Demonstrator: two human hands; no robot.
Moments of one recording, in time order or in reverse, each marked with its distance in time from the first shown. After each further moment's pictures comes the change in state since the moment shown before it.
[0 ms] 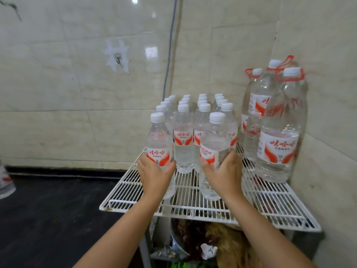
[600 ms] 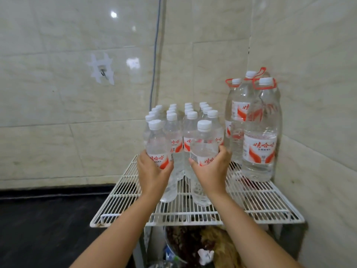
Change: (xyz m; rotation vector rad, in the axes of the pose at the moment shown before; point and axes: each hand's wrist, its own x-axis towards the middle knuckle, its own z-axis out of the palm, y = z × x) left_hand 0.013 0.009 0.009 0.005 -0.002 0.178; right_hand 0.001 -0.022 0.011 0.188 0.257 -0.010
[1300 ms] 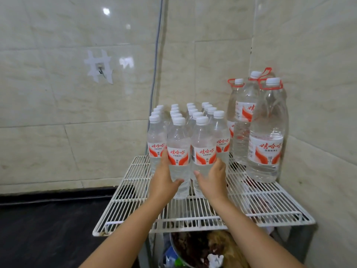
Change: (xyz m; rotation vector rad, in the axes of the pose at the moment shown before) left_hand 0.011 -0.027 0.008 0.001 -0.438 0.199; right_hand -0.006 0.019 0.026 -0.205 -0.228 0.165
